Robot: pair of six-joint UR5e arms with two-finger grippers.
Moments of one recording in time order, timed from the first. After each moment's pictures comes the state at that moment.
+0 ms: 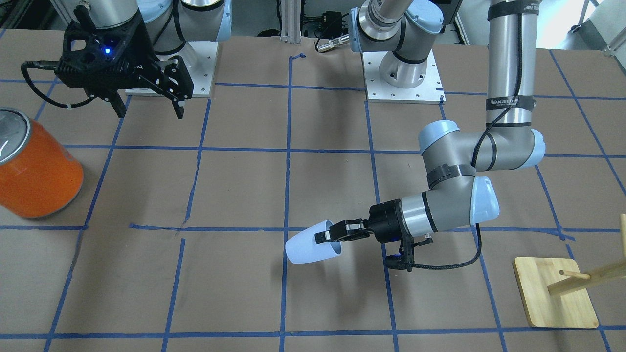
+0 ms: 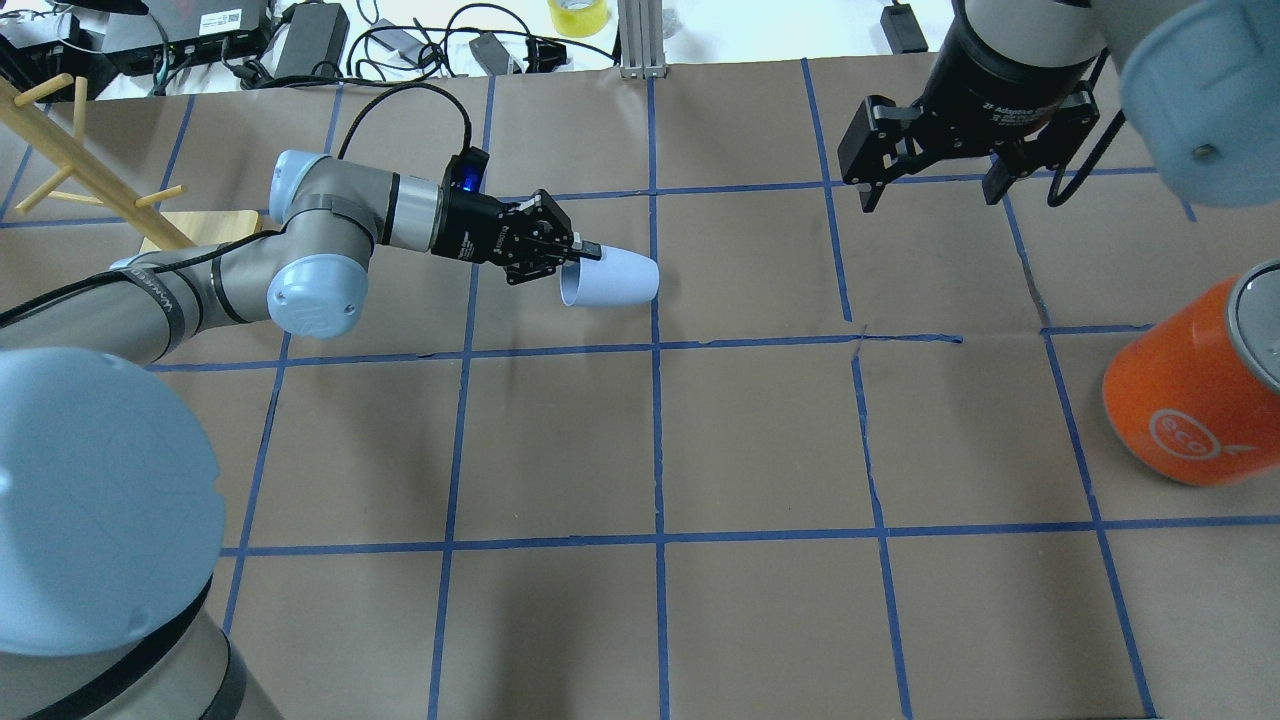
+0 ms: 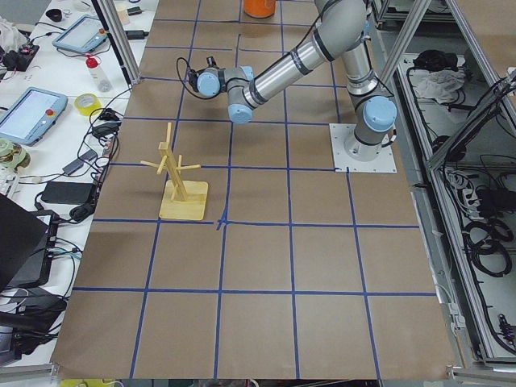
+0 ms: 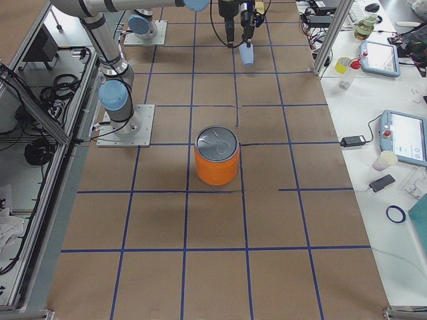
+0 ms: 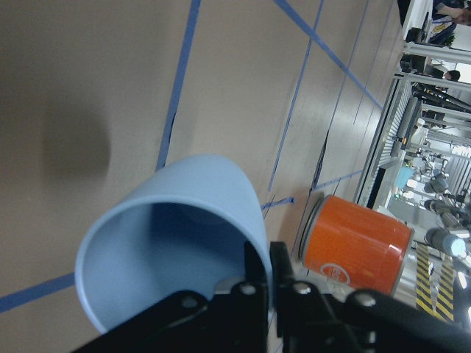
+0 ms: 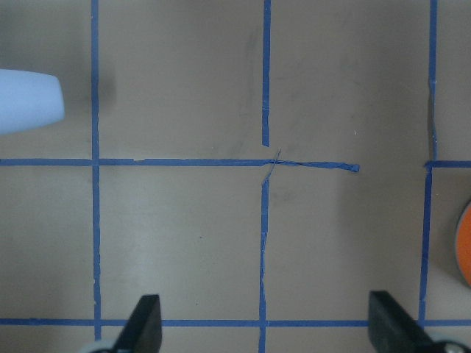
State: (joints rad) left arm -1.47 -2.06 -1.76 -0.95 0.60 -0.17; right arm 1.62 -1.61 1.55 -1.62 -1.58 0.04
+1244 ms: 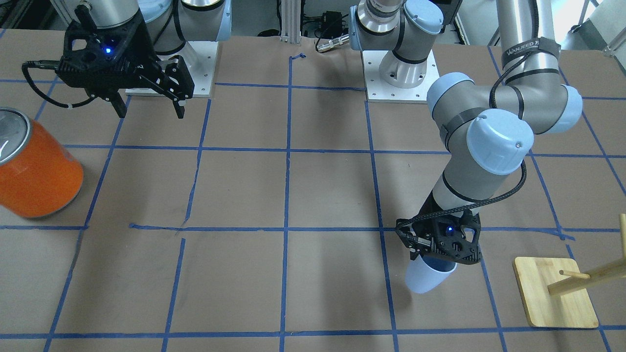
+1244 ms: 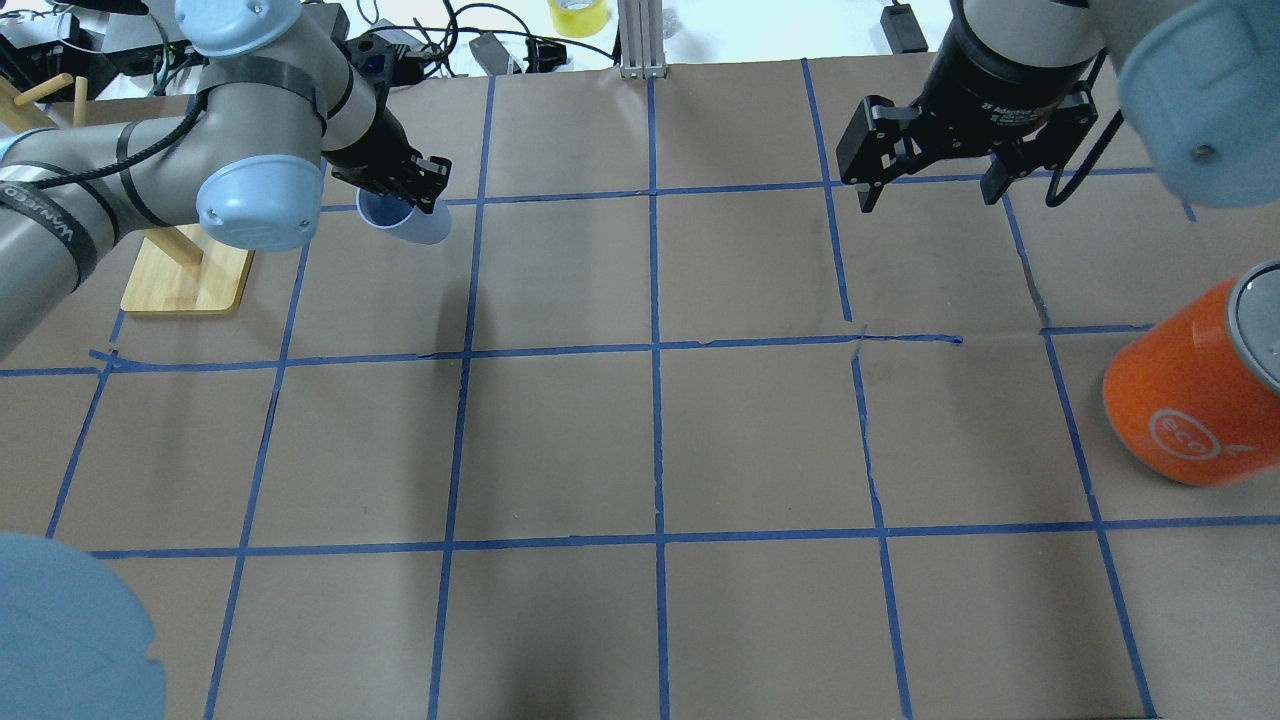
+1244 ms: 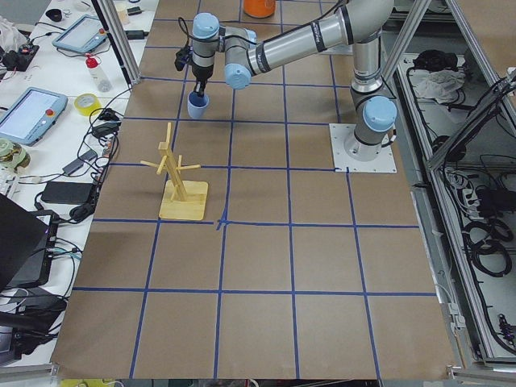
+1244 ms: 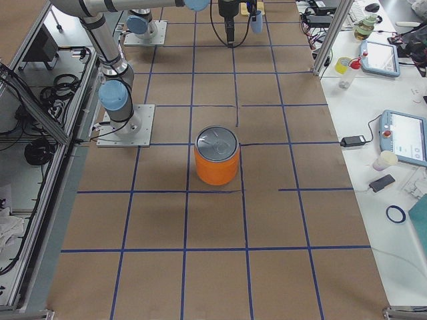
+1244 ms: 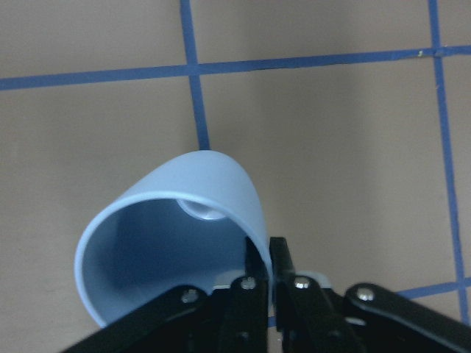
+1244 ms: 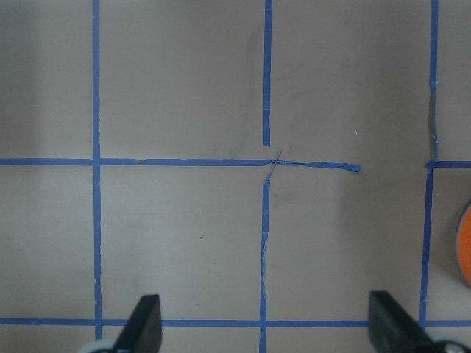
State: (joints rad) left arm -1.52 -1.94 -1.62 -0.95 1.52 0.29; right arm 1.63 -1.61 1.55 -1.62 -1.58 0.04
